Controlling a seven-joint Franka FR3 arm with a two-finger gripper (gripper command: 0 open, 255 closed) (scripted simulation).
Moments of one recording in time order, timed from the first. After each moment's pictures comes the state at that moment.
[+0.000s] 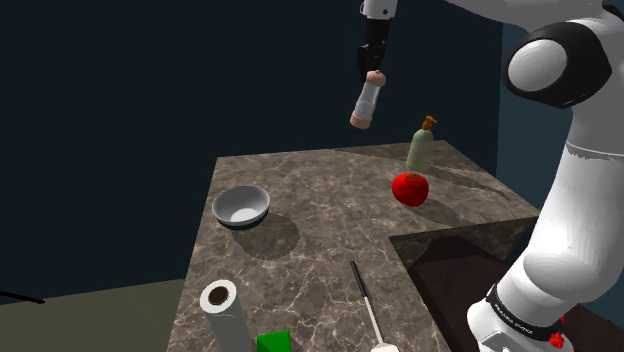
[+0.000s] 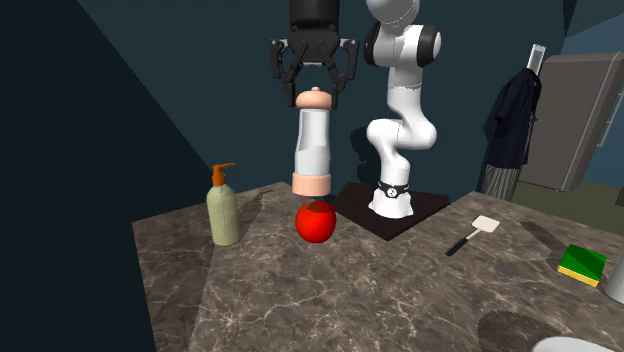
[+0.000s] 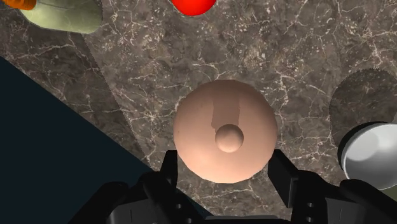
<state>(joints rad) -0.10 0.24 -0.13 -1.19 0.04 1.48 -0.41</state>
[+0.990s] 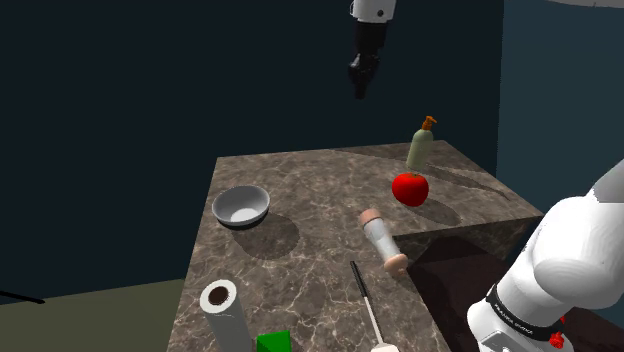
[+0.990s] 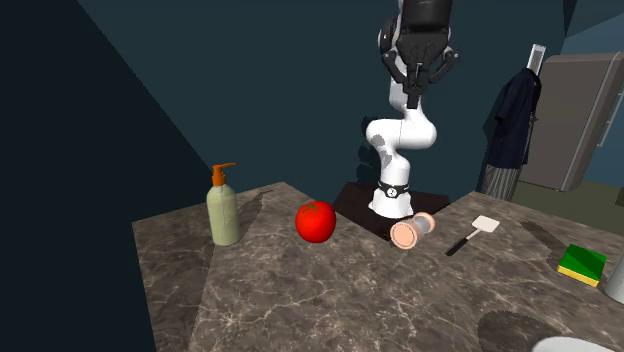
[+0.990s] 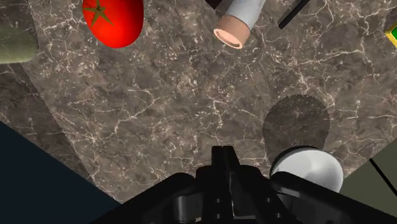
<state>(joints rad) 0.06 -0.16 0.01 -1.68 -0.01 1.58 -0.13</state>
